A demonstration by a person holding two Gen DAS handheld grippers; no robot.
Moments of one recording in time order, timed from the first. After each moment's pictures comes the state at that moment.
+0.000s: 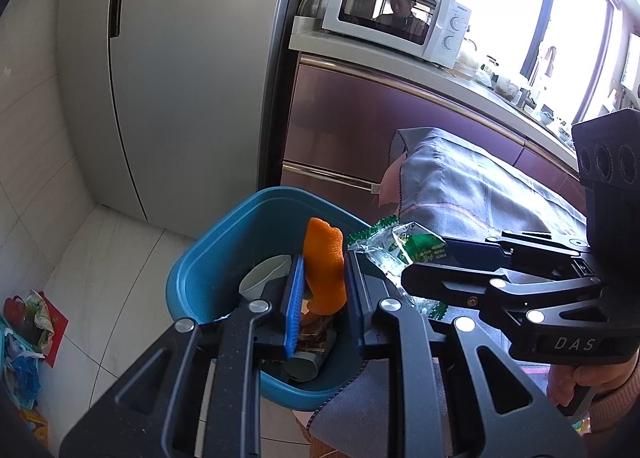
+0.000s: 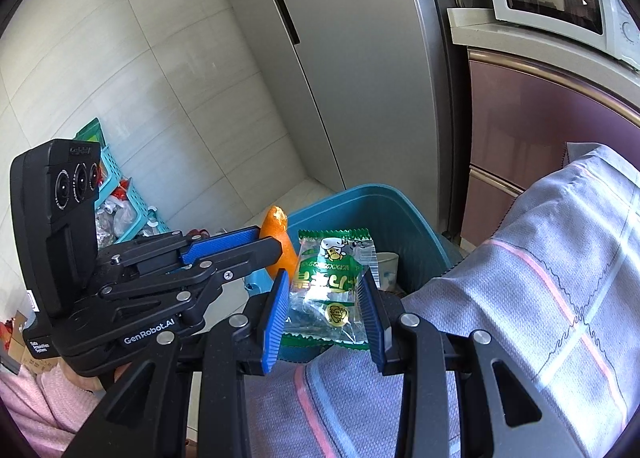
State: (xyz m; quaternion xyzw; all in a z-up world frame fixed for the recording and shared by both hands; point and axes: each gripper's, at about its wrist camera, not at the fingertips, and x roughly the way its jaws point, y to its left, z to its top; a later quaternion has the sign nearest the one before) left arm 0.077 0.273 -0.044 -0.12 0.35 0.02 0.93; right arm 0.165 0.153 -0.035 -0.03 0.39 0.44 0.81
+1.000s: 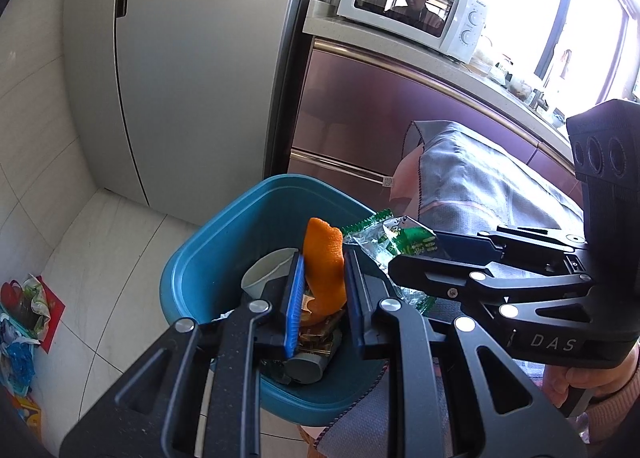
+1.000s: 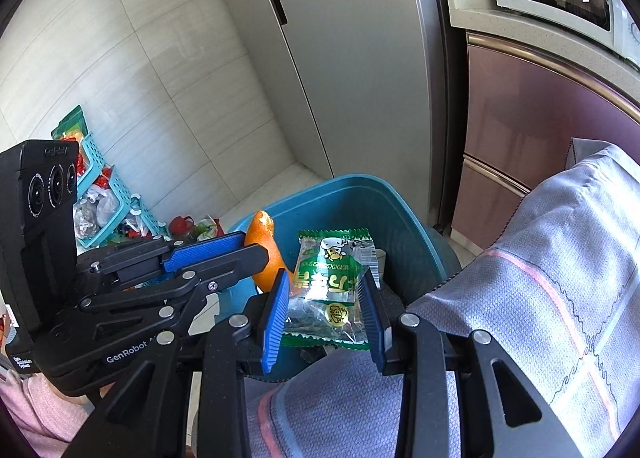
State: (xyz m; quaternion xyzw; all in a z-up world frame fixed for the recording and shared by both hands) left arm 0.095 0.278 -0.065 -0.14 0.37 0.03 0.92; right arm 0.181 0.176 -0.050 -0.05 0.41 0.42 0.81
